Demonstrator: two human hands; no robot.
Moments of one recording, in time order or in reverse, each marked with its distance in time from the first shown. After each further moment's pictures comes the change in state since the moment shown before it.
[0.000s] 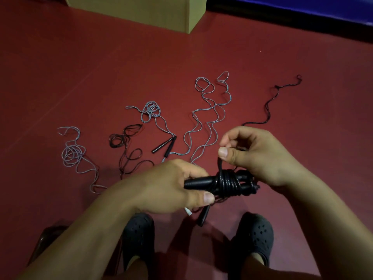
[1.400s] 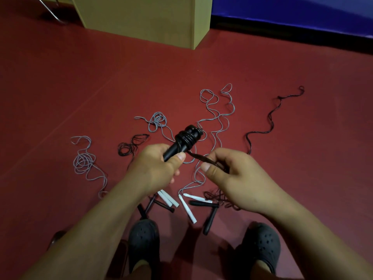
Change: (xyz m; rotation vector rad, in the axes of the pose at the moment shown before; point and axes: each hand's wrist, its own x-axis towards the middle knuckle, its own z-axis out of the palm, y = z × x) left_hand 0.002 -0.016 -0.009 -0.187 0.683 -0.211; right_hand -0.026 -0.006 0.034 -0.390 -0.014 -0.084
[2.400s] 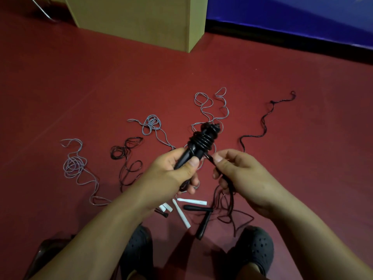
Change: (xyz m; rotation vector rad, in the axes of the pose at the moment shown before) left_hand -0.011 0.015 0.018 -0.341 -0.293 0.153; right_hand 0.015 0.019 -0.008 0.516 0.030 0.282
